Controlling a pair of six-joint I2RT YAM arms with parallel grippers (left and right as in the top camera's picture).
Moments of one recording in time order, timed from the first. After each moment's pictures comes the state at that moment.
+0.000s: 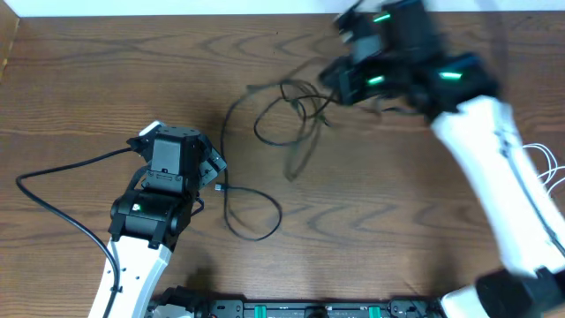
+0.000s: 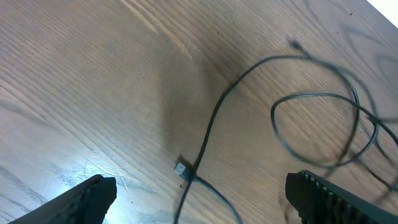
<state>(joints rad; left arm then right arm) -0.21 1.03 0.93 -0.85 -0.24 -0.80 0.34 1.63 1.82 -0.91 -0.53 0.18</state>
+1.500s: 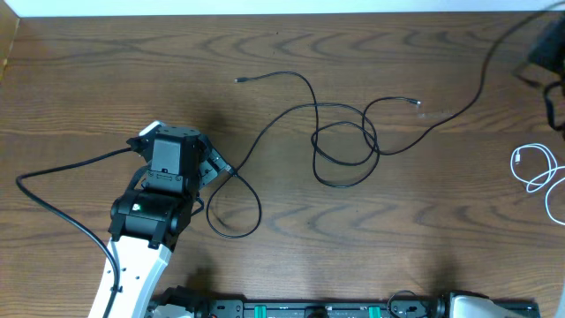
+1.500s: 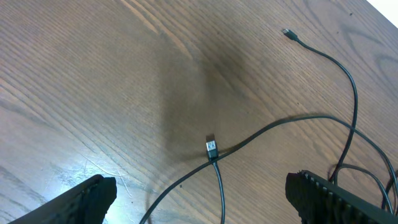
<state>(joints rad) -0.21 1.03 0.93 -0.85 -0.24 -0.80 -0.10 1.40 1.82 -0.85 0.13 0.30</state>
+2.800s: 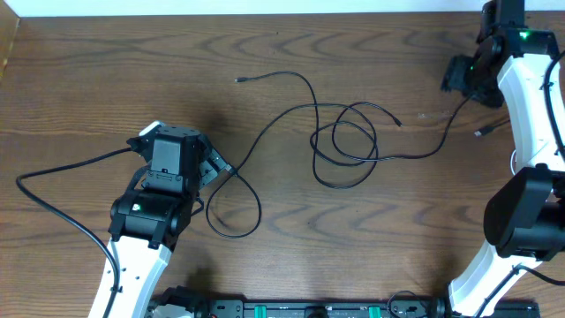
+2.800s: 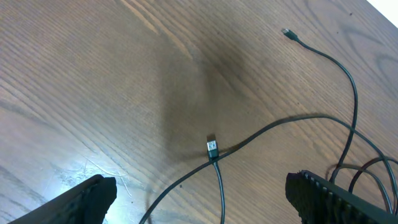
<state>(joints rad) -0.21 1.03 0.93 -0.85 -0.24 -0.80 -0.08 1.97 1.82 -1.16 0.08 0.34</state>
